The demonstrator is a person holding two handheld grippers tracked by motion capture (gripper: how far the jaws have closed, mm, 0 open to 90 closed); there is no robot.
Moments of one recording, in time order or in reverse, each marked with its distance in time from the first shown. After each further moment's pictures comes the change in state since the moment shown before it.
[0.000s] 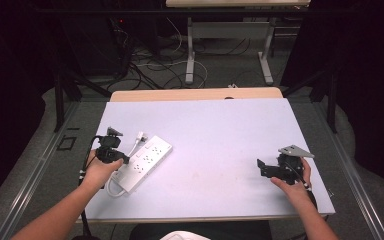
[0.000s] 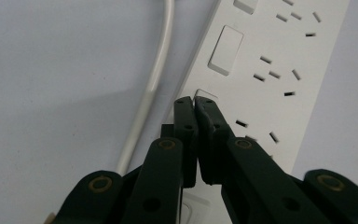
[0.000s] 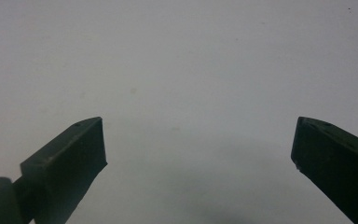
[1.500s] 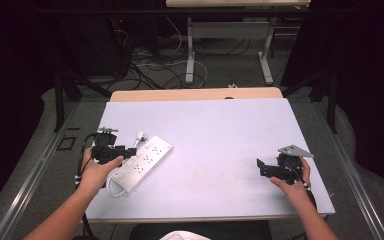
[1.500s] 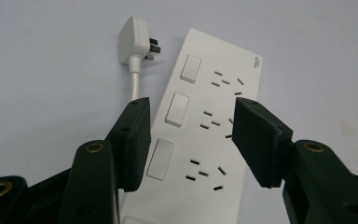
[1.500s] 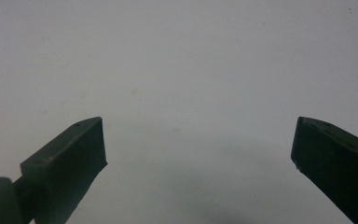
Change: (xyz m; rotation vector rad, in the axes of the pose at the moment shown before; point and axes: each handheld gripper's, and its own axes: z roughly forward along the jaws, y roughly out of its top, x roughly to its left) left arm -0.011 -0.011 -0.027 -0.269 -0.091 0.075; right arm 0.000 0.000 0.000 0.003 0.004 0.002
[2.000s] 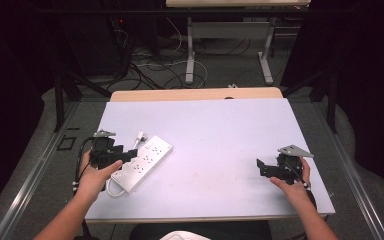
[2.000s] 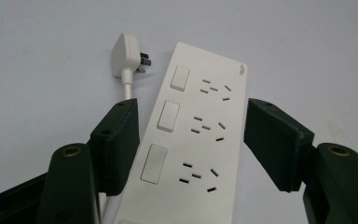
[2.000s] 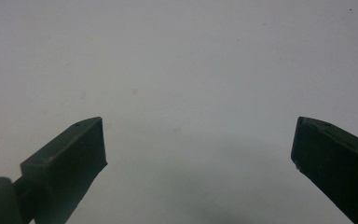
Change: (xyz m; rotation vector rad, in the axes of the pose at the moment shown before) left arm -0.003 -0.012 -0.008 -0.099 -0.028 0.041; right arm 0.001 0.000 0.000 -0.001 0.001 -0.002
